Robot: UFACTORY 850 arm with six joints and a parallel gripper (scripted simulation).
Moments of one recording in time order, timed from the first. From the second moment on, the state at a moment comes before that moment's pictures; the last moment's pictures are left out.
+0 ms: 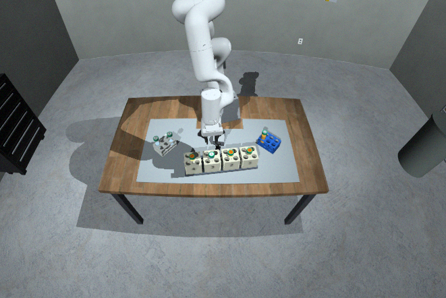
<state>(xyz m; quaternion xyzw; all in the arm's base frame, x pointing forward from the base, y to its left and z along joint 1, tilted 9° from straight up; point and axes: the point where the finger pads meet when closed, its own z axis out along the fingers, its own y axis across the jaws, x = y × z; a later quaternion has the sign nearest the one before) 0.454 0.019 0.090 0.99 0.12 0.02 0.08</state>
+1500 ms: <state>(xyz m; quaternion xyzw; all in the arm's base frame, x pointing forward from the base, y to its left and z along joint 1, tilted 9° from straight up) 0.351 0.024 0.036 0.88 0.47 -0.06 0.04</state>
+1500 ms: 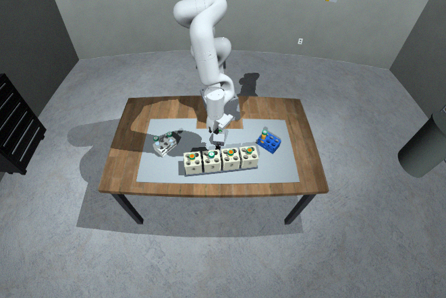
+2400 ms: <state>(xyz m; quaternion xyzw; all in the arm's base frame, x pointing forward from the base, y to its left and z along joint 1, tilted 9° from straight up) 0.243 0.030 -0.021 0.71 0.68 -0.15 -0.02</state>
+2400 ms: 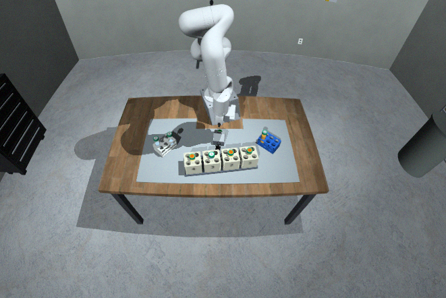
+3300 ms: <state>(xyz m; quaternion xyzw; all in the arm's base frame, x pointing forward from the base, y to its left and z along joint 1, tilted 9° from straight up) 0.236 0.028 -0.045 0.71 0.68 -0.15 -0.01</state>
